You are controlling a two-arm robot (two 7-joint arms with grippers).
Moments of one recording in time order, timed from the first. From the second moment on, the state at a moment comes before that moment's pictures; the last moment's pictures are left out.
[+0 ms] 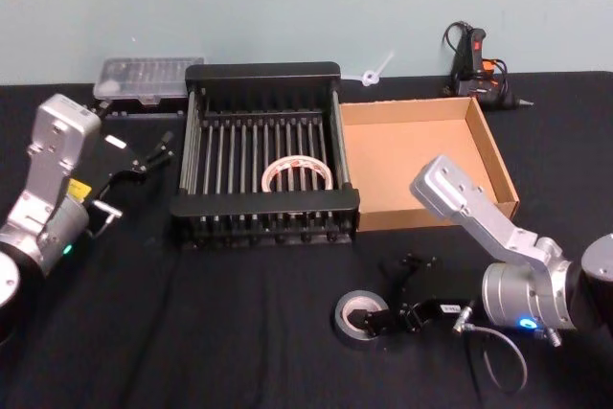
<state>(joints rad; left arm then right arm) -0.20 0.60 0.45 -1.41 -0.25 -0.12 0.03 0.24 0.65 -0.62 -1.68 0.39 0.57 0.52</state>
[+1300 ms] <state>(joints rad) -0.20 0.60 0.45 -1.41 -0.25 -0.12 0.03 0.25 0.64 -0.63 -1.67 0.38 0.58 0.53</state>
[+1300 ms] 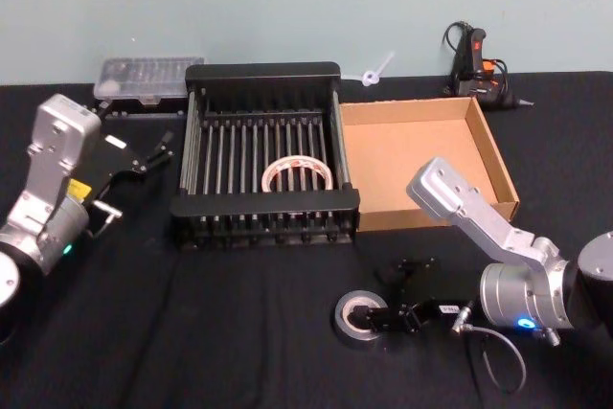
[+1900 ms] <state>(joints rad) -0.20 0.60 0.45 -1.41 -0.25 -0.12 0.03 0.25 0.64 -0.63 -1.67 0.38 0.58 0.53</state>
